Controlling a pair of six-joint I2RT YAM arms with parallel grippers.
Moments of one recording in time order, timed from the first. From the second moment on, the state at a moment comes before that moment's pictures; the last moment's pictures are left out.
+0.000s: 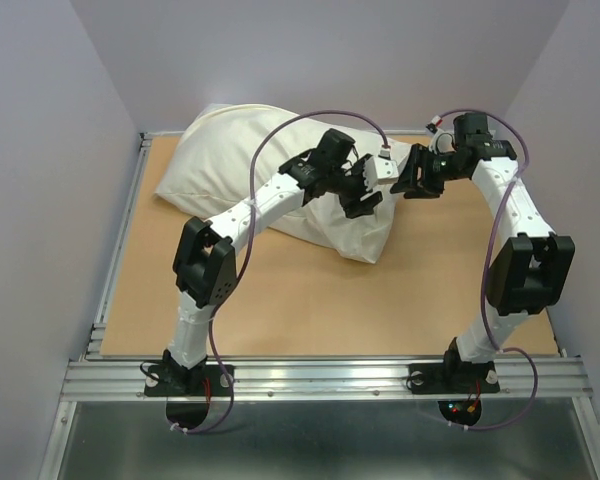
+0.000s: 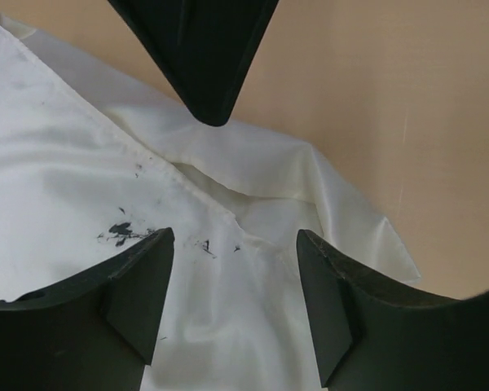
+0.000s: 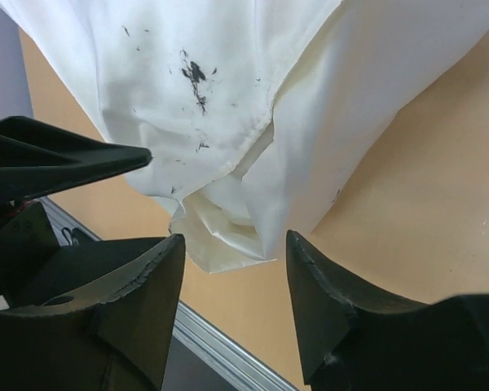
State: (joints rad) left arm -0.73 2.03 1.91 -0.52 0.54 0.56; right arm 0.00 1.73 1.64 -0.91 -0.65 0.20
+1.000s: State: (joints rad) left arm -0.60 2.05 1.89 -0.32 0.70 0.19; right arm 0.21 1.87 1.73 -0.92 -0.21 0.17
